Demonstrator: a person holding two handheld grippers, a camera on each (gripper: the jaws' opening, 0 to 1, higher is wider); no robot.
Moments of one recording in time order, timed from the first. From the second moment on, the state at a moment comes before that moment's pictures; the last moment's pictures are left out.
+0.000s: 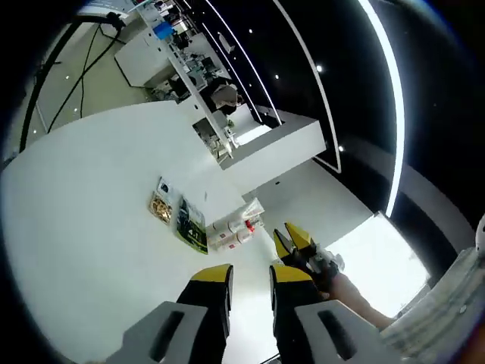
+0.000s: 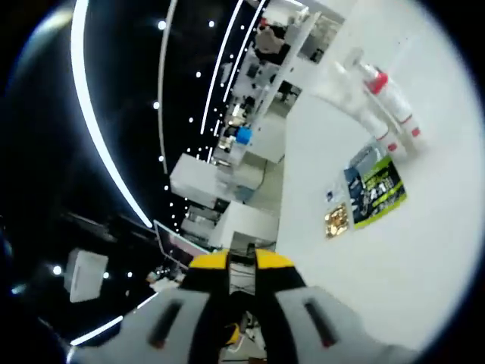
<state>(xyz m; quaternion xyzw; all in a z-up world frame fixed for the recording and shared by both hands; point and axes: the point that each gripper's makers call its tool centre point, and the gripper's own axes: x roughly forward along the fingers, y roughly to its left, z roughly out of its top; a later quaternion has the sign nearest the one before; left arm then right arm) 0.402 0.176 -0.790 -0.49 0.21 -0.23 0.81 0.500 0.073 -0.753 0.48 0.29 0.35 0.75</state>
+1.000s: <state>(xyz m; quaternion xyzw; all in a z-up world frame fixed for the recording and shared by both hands) 0.402 0.151 -0.748 -0.22 0.20 -0.32 0.90 0.437 -0.020 -0.718 0.06 0.14 0.34 0.93</state>
